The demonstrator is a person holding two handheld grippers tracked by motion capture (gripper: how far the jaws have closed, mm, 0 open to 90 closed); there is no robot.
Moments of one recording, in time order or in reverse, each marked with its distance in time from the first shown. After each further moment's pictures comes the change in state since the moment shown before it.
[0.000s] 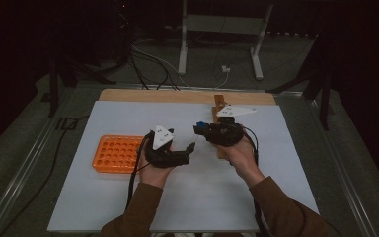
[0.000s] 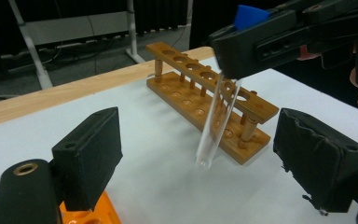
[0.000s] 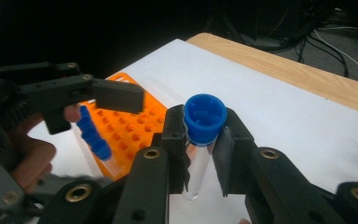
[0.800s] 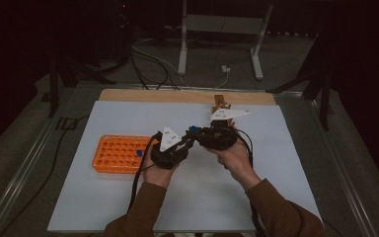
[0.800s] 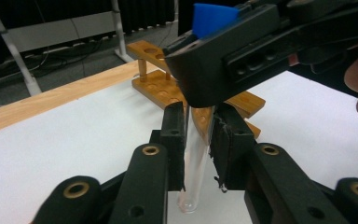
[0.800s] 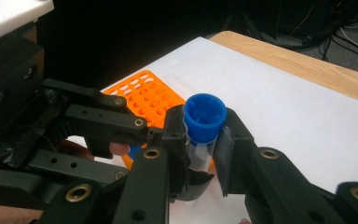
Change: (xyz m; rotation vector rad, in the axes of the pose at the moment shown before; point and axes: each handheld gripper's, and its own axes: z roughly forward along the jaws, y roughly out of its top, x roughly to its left) left arm -0.007 -0.001 0.006 0.009 -0.051 0.047; right arm 0.017 0.001 0.006 0.010 0.064 -0.011
